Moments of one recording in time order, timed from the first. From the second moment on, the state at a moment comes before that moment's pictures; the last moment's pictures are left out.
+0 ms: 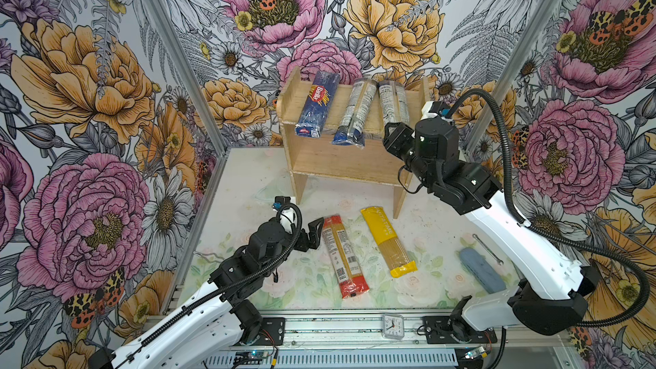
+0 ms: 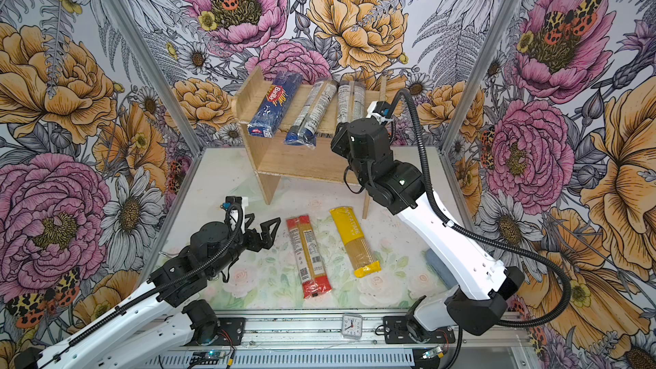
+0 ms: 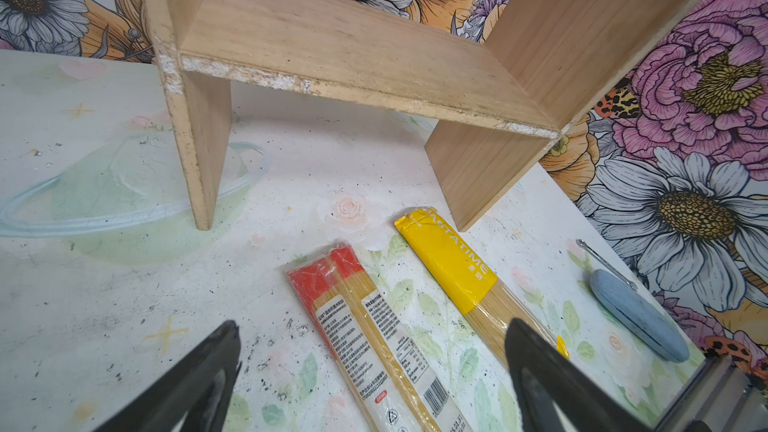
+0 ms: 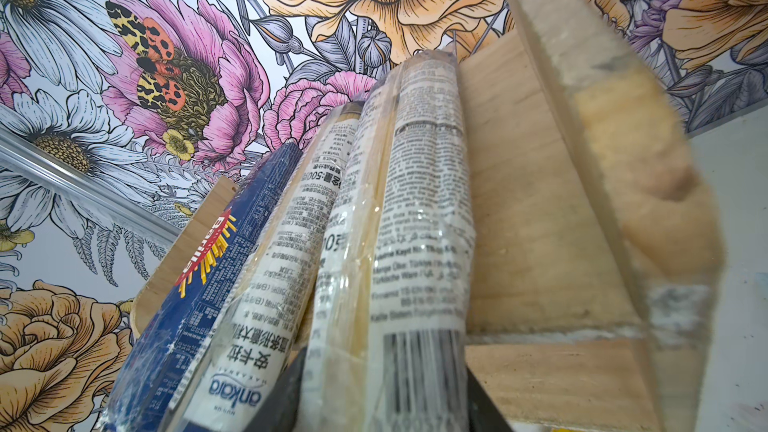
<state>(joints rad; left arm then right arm) -0.77 0.67 0.62 -0.29 -0.26 -0.45 0.71 1.42 1.78 -0.63 0.46 0.80</state>
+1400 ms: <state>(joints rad) -0.77 0.67 0.62 -0.29 -0.26 -0.45 0.72 1.34 1.73 -0.59 0.40 0.73</state>
